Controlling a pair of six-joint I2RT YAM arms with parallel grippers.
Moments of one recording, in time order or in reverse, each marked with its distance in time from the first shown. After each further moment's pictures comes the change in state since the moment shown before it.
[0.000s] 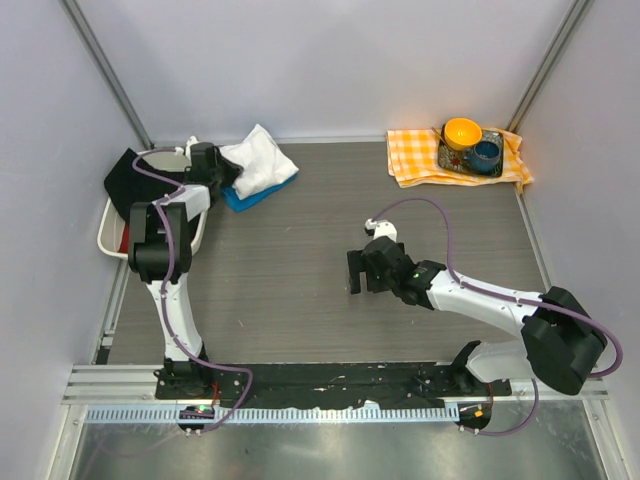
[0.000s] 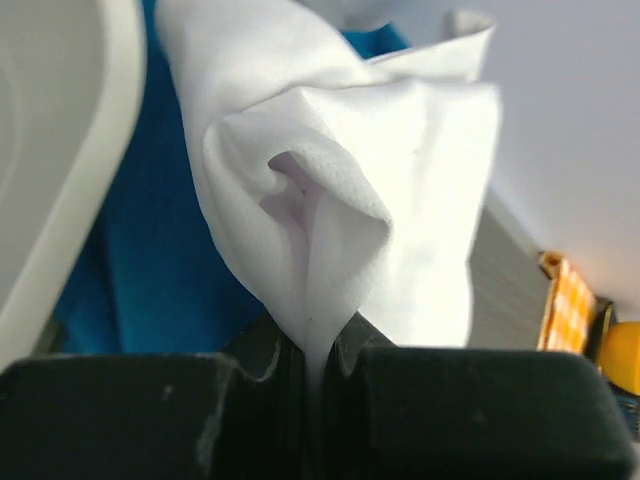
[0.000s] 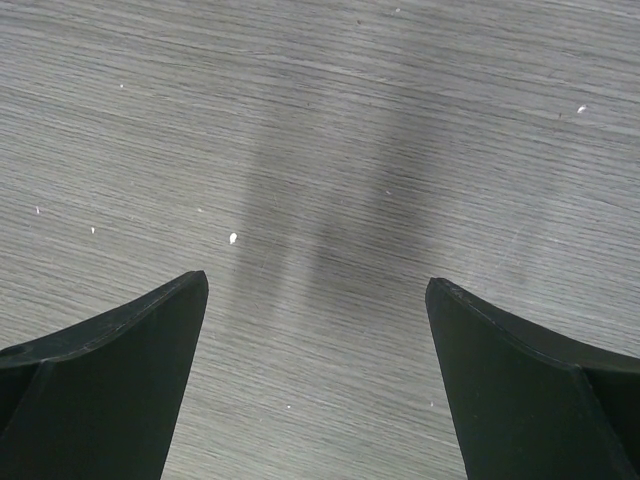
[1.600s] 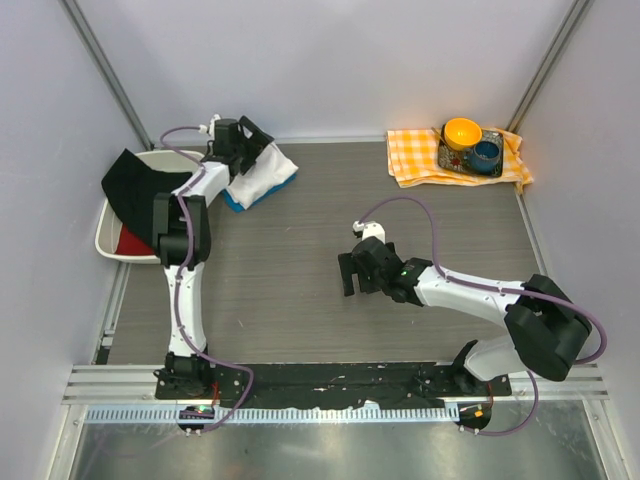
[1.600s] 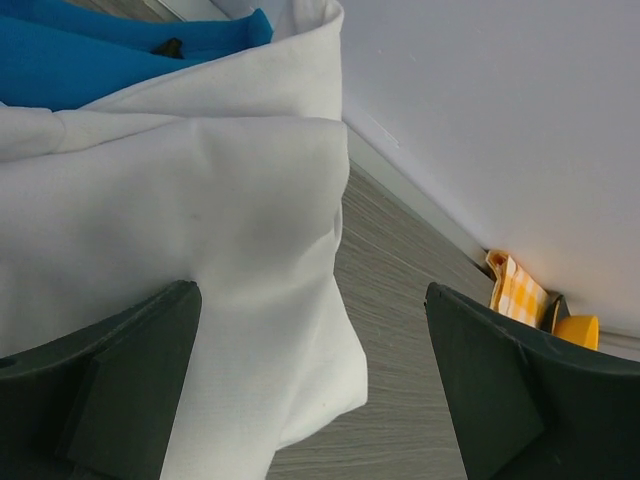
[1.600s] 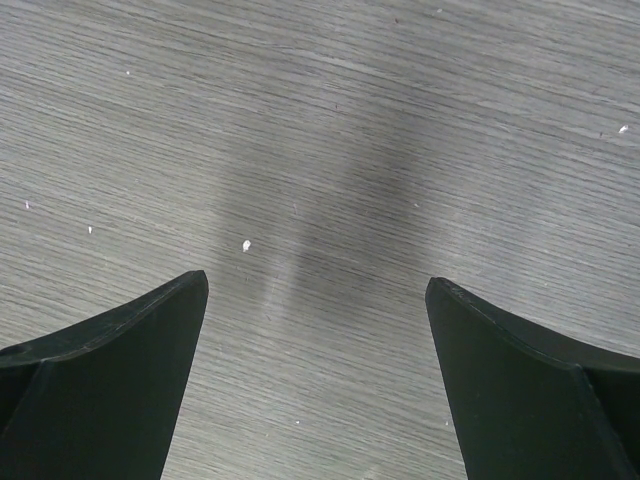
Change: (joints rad) left arm -0.099 0.211 0.405 -0.241 -0.004 -0.074; right arm 0.037 0.096 0.047 0.008 0.013 -0.031
